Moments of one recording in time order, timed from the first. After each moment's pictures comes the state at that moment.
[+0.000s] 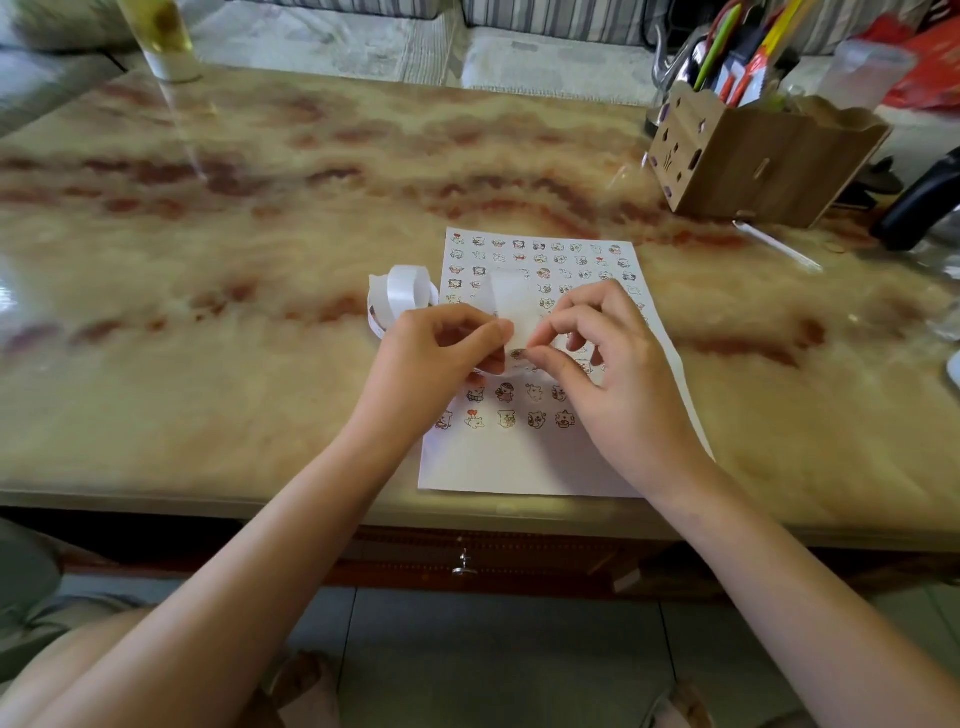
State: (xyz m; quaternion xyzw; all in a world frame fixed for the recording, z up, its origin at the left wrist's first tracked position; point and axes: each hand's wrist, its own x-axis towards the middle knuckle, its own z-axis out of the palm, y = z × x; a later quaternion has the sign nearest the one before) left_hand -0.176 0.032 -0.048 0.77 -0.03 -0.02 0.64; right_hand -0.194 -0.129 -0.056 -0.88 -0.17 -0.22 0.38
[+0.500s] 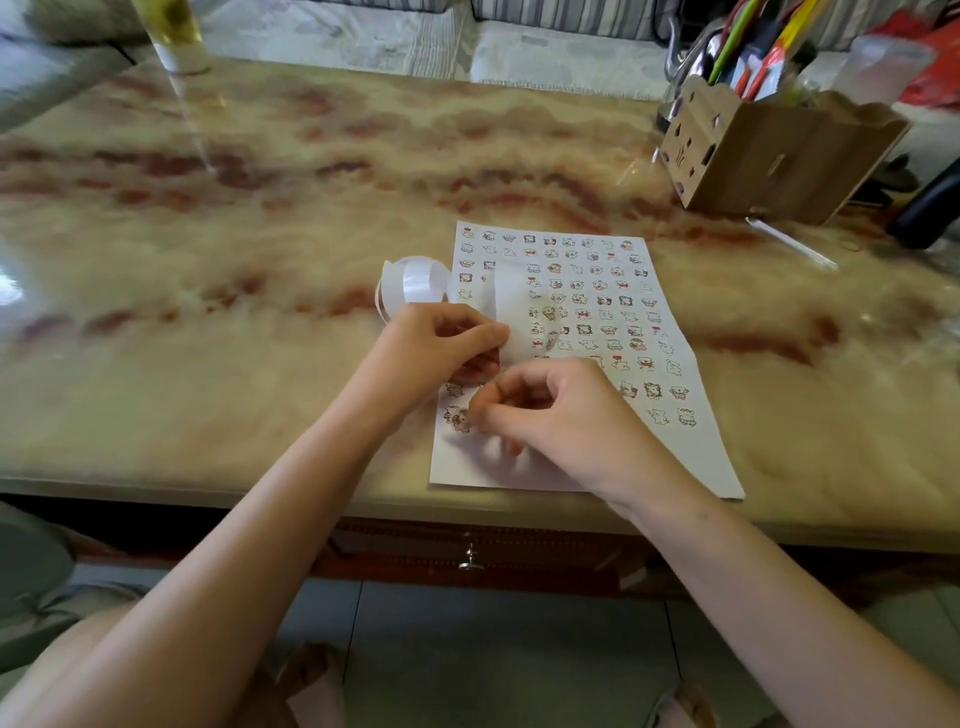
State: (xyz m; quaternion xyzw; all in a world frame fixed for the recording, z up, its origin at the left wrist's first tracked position) left_hand -0.163 0.045 -0.052 0.77 -0.01 -0.08 0.63; right_hand -0.212 -0.093 -0.045 -0.81 -0.05 0.12 0.58
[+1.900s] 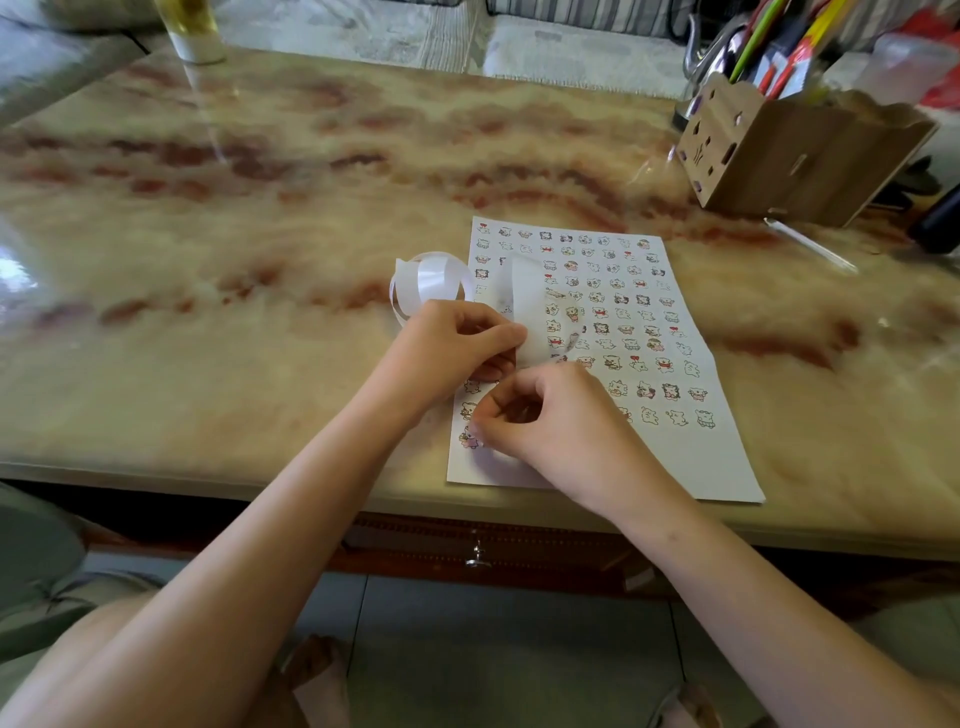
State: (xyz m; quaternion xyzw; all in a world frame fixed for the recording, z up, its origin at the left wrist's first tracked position) left_hand -0.160 0.045 -0.056 0.78 -0.02 -0.09 0.62; right_hand -0.212 -0.078 -0.056 -0.89 -0.05 0.08 0.44
